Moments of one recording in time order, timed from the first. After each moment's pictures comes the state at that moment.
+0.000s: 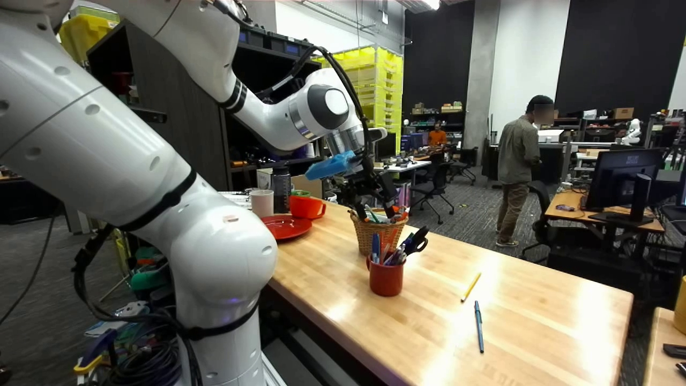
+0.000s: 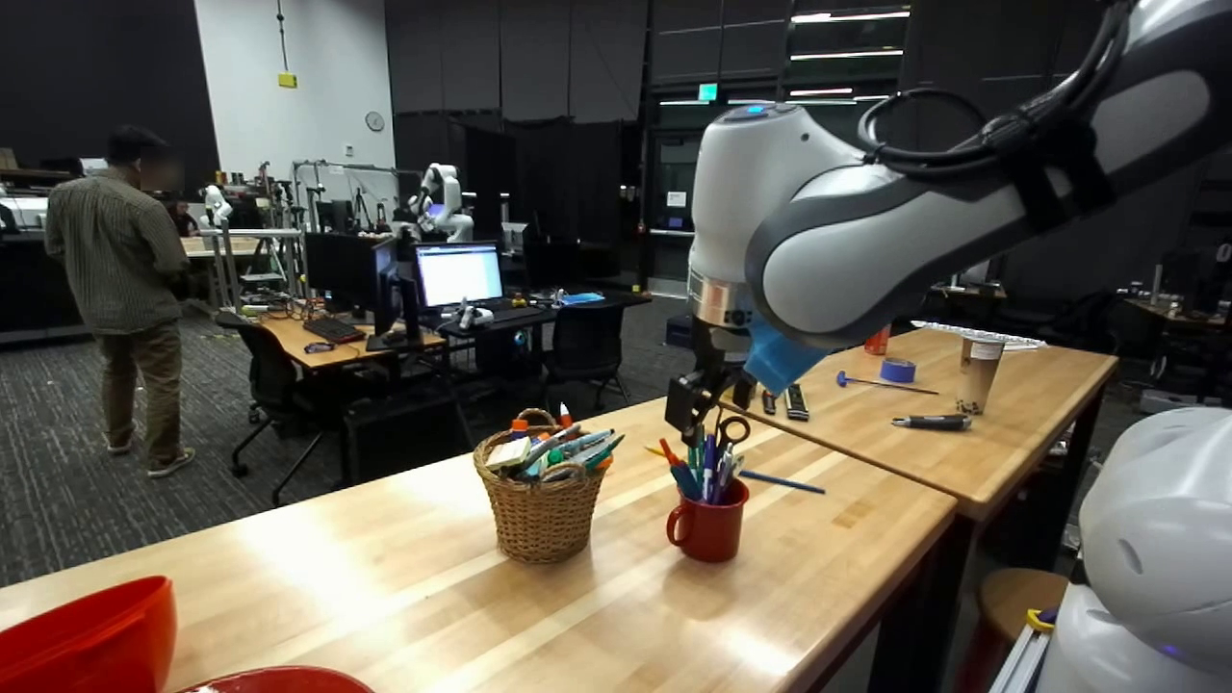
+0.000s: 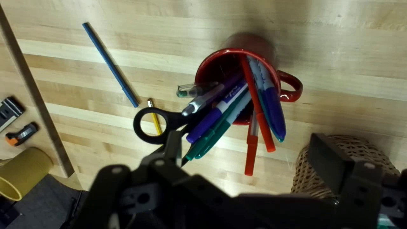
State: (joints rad) arm -0.02 -0.70 0.26 -2.78 -0.23 2.28 0.31
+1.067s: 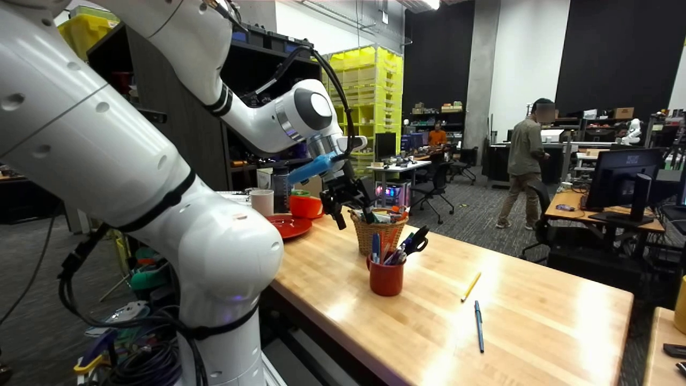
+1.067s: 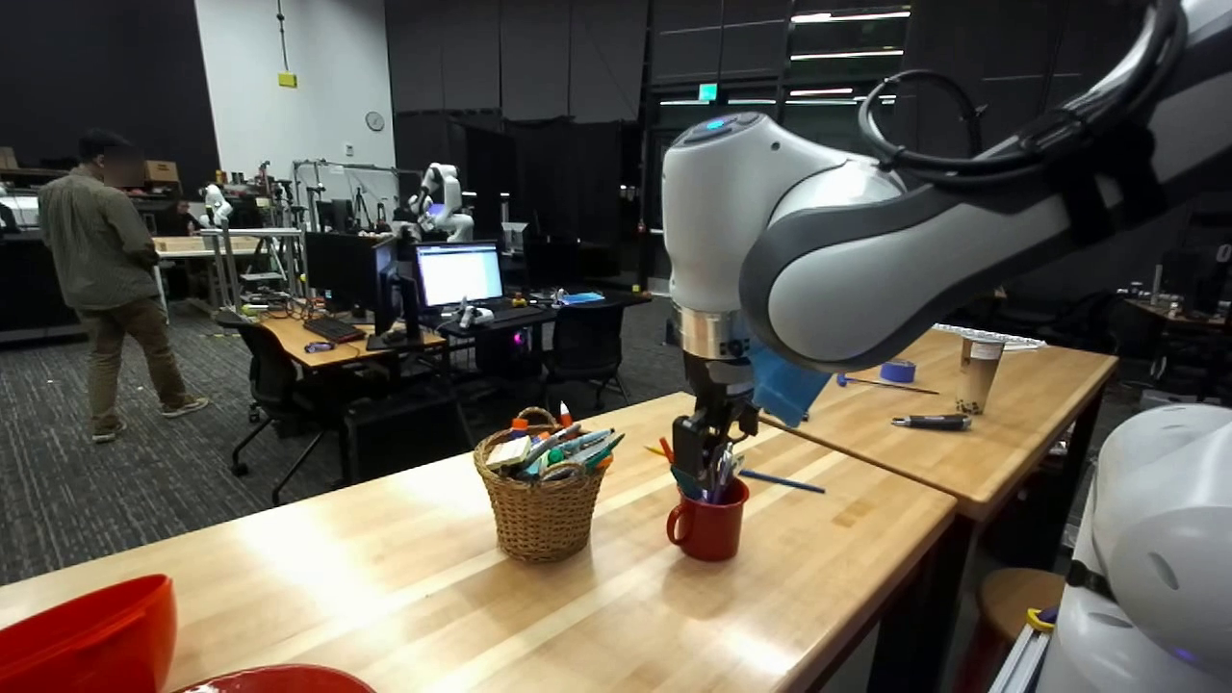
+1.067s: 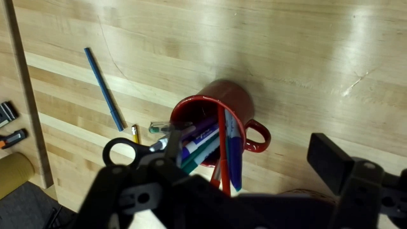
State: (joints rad) arm 0.08 -0.68 0.31 -2.77 -0.24 2.13 0.32
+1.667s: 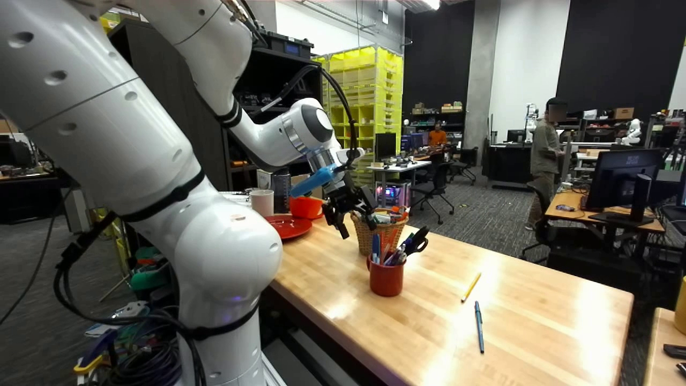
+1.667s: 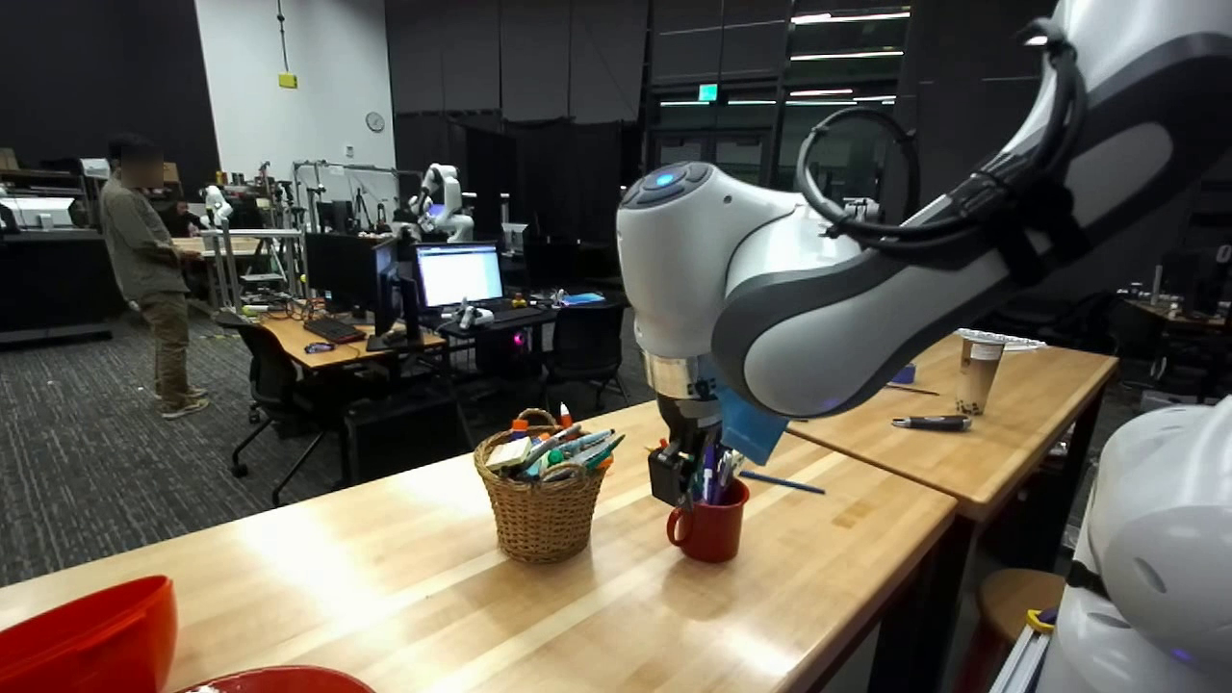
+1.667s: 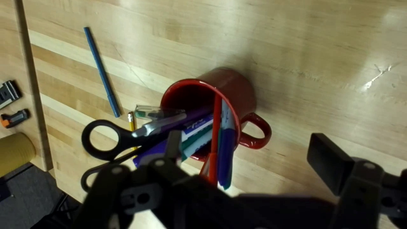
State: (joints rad) arm 0.06 -0.54 0.38 -2.74 -0.36 2.20 0.42
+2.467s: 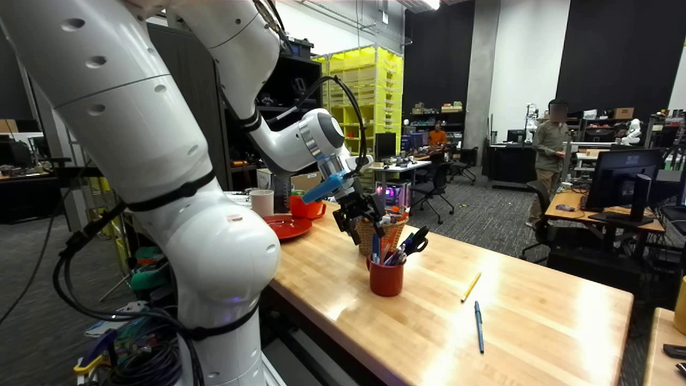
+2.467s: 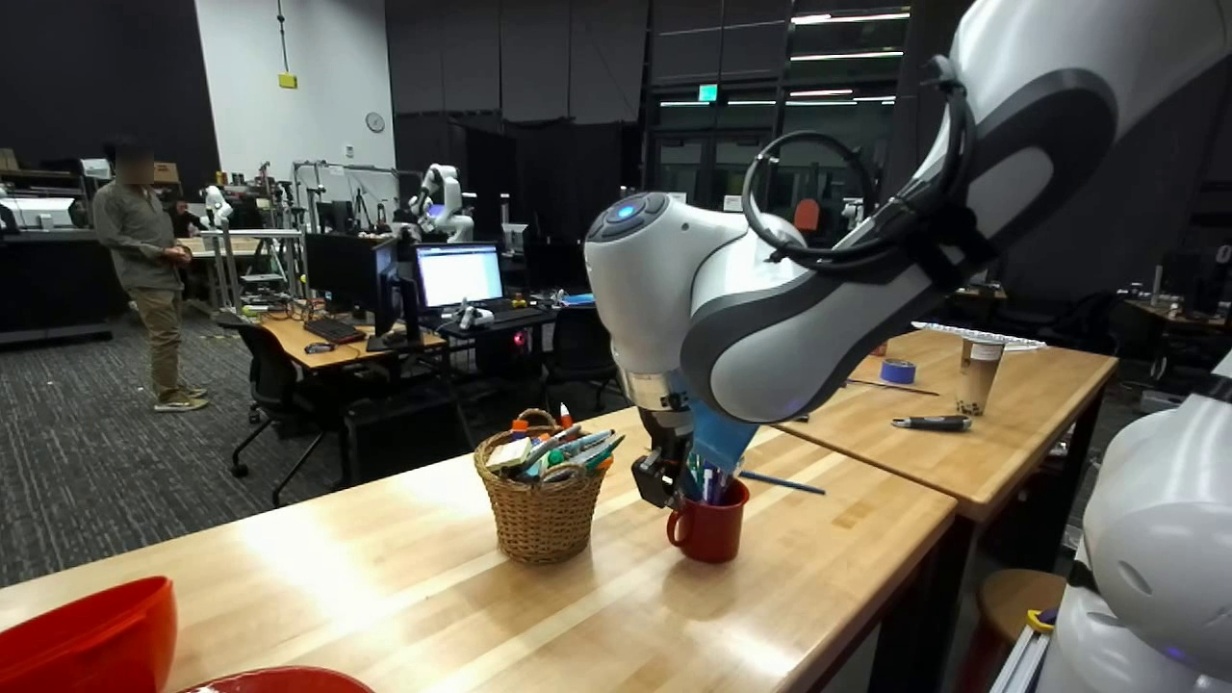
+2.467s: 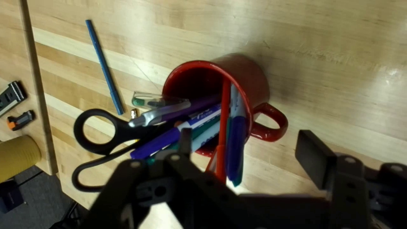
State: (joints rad) arm 0.02 -0.39 0.37 -2.67 -0.47 2.21 0.52
